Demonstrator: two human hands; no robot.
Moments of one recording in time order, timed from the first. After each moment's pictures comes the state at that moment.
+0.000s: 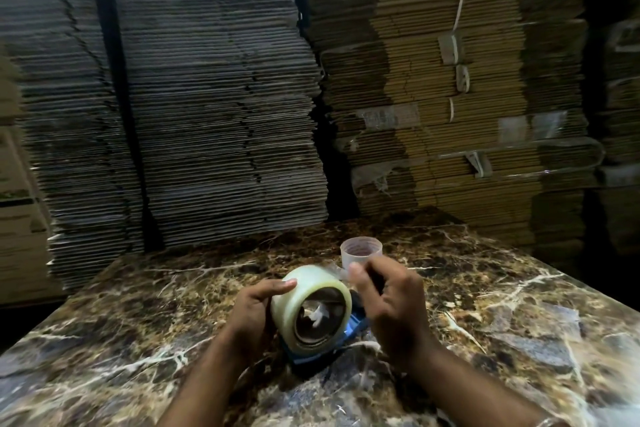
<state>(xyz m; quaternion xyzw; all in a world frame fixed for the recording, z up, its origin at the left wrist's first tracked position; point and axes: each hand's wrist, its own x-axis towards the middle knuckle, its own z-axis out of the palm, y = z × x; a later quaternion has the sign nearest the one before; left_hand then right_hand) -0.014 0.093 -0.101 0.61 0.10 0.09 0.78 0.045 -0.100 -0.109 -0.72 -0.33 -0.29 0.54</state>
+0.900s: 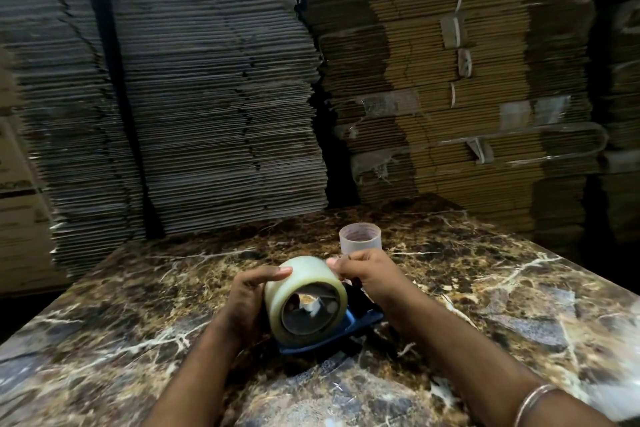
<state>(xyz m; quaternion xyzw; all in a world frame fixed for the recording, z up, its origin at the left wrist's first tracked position) -0.021 0.089 -0.093 0.60 0.07 0.01 0.80 0.046 -0.094 -0.084 -0.68 -0.23 0.19 0.67</state>
